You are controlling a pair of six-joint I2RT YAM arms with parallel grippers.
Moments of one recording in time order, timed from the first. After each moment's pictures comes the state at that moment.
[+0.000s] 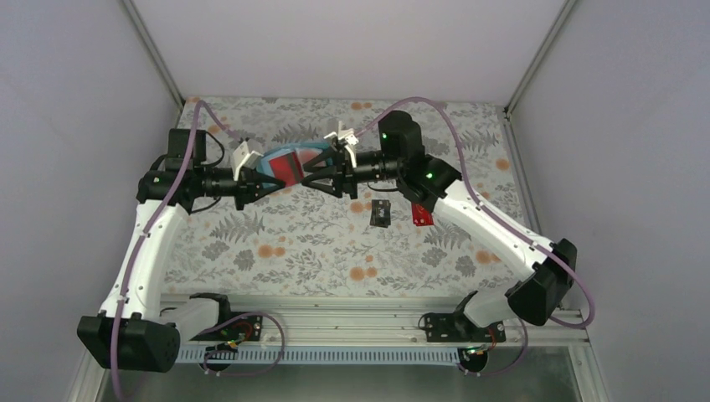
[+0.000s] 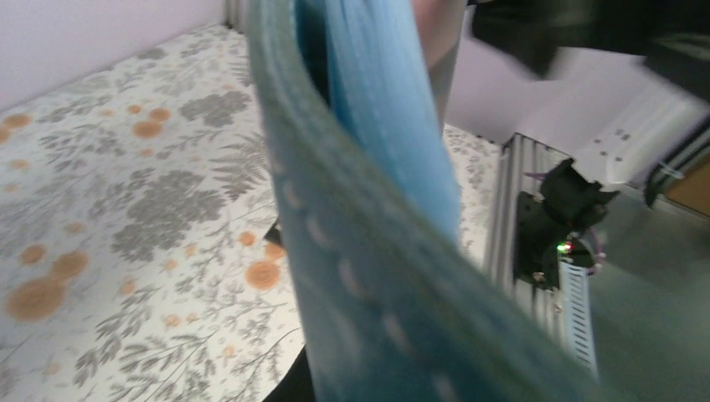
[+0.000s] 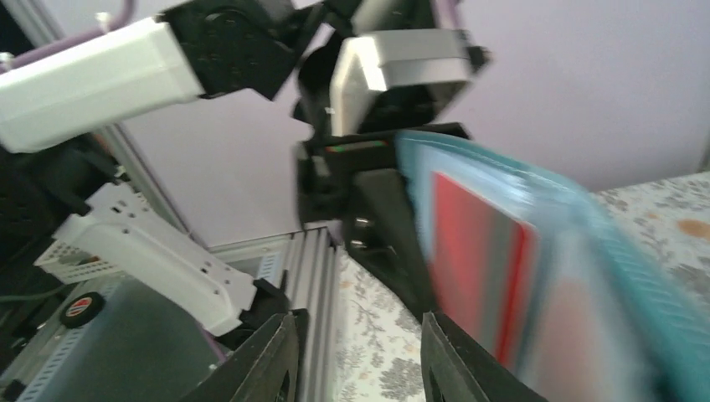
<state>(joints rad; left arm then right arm) -0.05 1.11 1.18 -0.90 1.08 0.50 0.79 1.42 1.40 -0.20 -0.85 0.04</state>
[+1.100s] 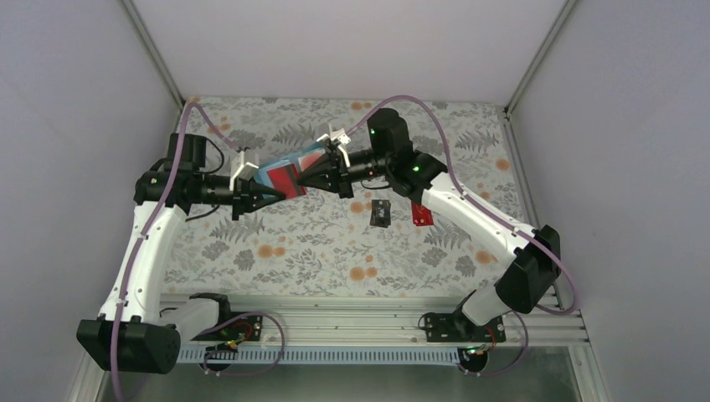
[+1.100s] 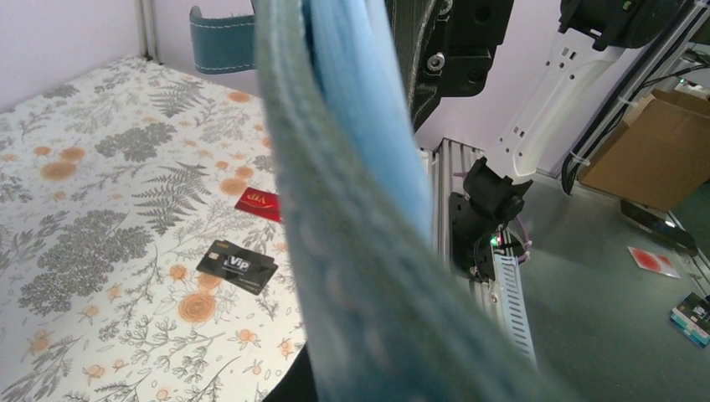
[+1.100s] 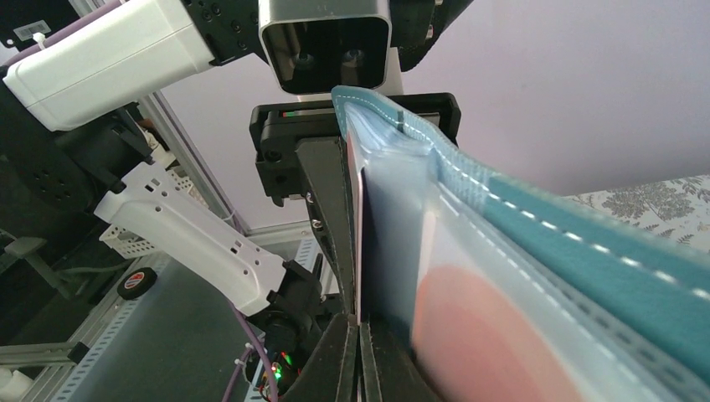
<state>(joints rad) -0.05 1.10 1.19 -1.09 1.26 0.71 0.76 1.52 1.41 -0.18 -0.99 0.05</state>
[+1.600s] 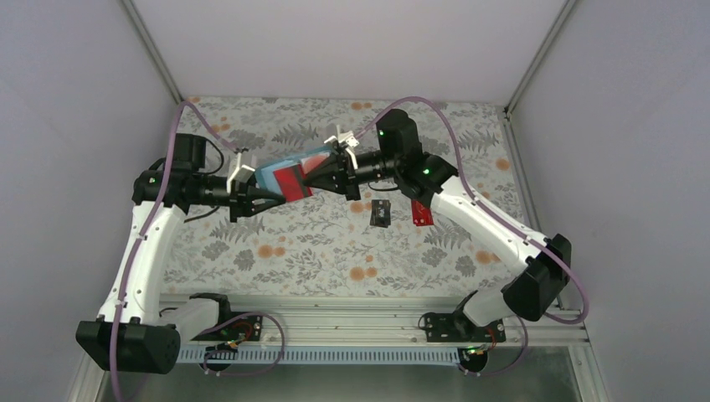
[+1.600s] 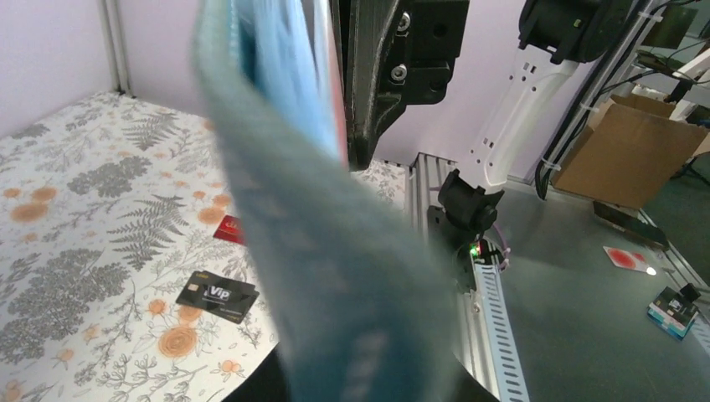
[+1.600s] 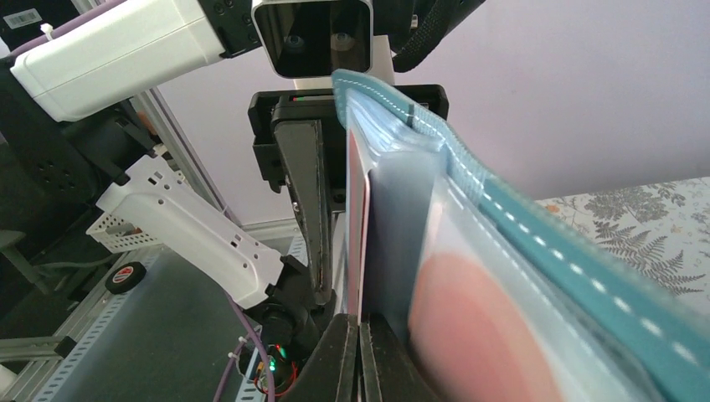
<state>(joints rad) -0.05 1.10 1.21 -1.14 1.33 0.78 0.75 1.47 1.40 -0.23 -0.97 0.01</state>
